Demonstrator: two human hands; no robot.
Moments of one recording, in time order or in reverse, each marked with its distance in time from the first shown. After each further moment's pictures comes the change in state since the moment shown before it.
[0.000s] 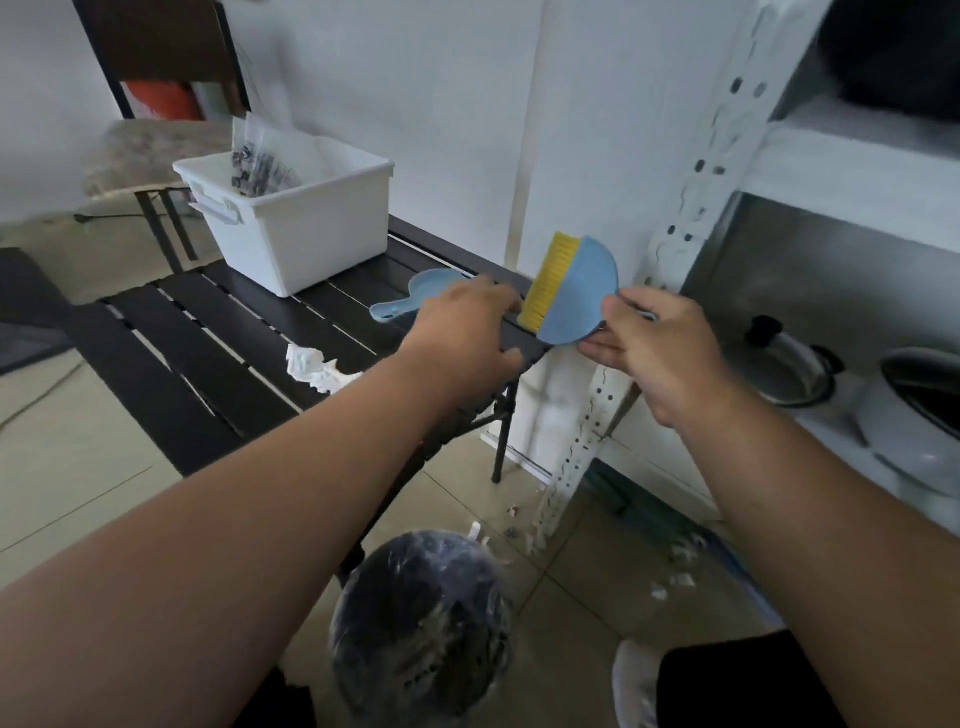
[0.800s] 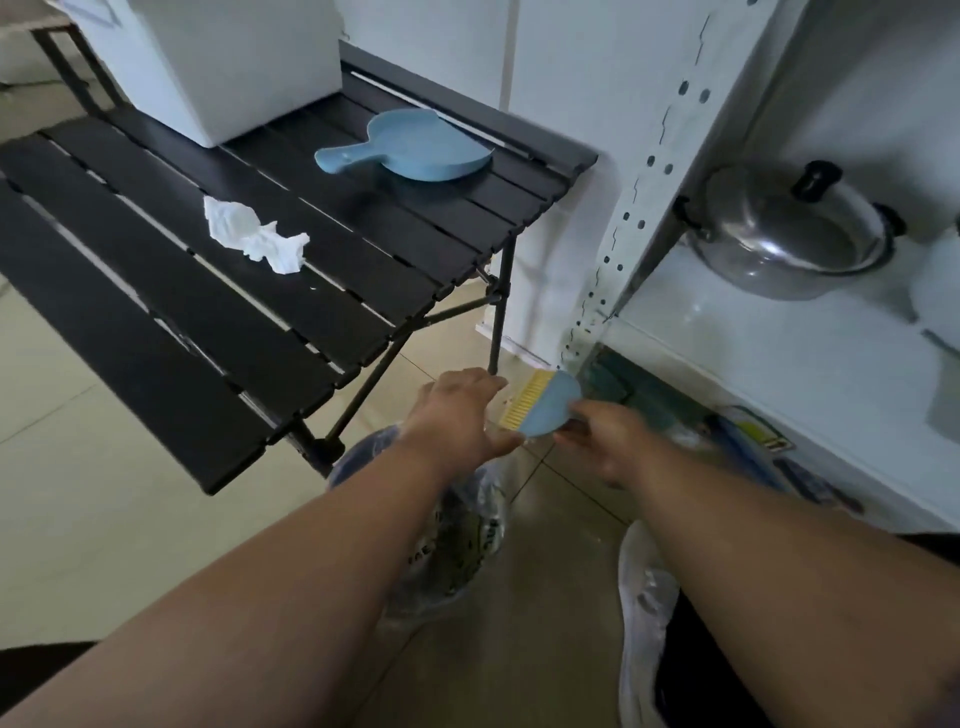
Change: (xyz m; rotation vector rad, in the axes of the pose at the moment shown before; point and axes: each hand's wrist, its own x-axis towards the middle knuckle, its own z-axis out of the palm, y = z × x) left_hand -0.118 -0.036 0.202 0.011 -0.435 -0.110; right_hand -0.043 0.265 -0.028 0.157 0.041 0.840
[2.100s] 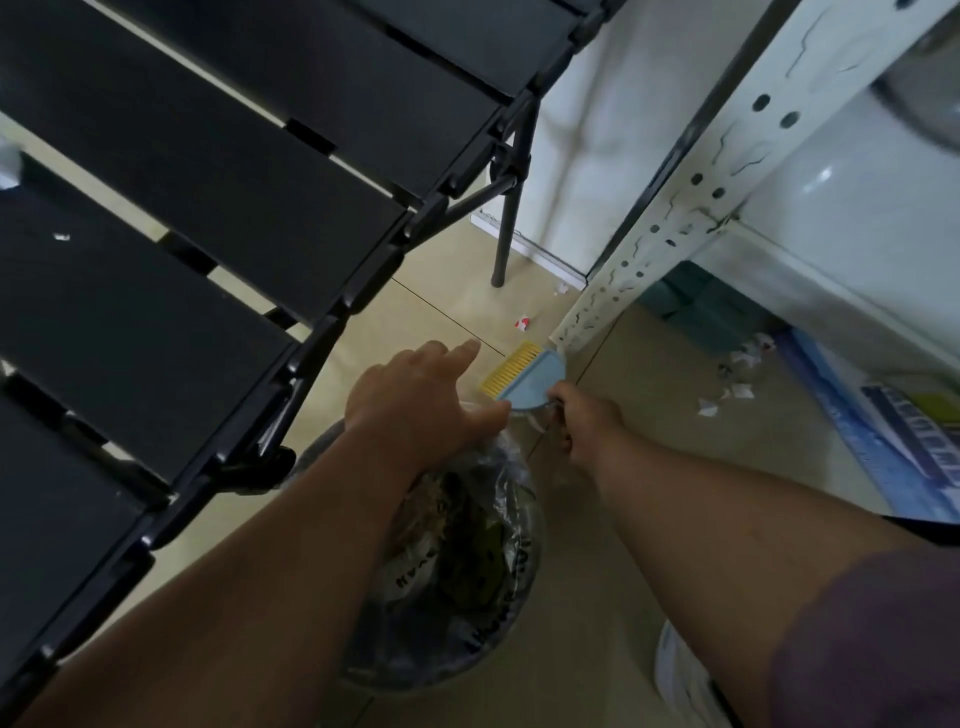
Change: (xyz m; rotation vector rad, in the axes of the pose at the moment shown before) left_hand 0.059 -0.074 0.062 0.030 -0.199 -0.127; right_hand 0.150 0.115 0.026 -0.138 0.277 0.248
